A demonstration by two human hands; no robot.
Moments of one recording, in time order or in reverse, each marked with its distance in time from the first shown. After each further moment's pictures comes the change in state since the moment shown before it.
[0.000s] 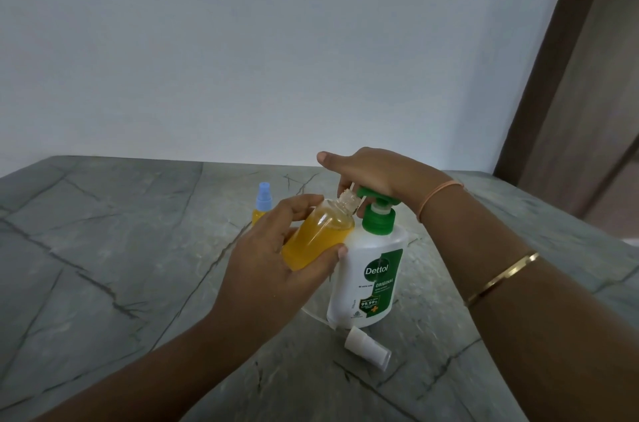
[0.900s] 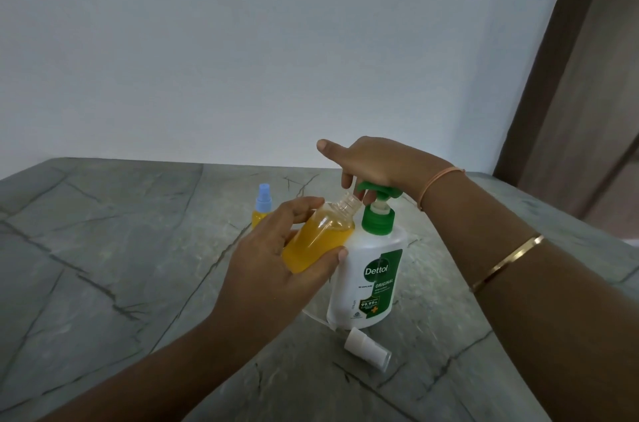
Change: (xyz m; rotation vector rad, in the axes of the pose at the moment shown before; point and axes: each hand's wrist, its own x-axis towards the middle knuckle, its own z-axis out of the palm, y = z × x) left_hand 0.001 0.000 0.001 0.004 -0.010 0.010; right_hand -0.003 -0.009 -0.010 -0.111 0.046 -0.010
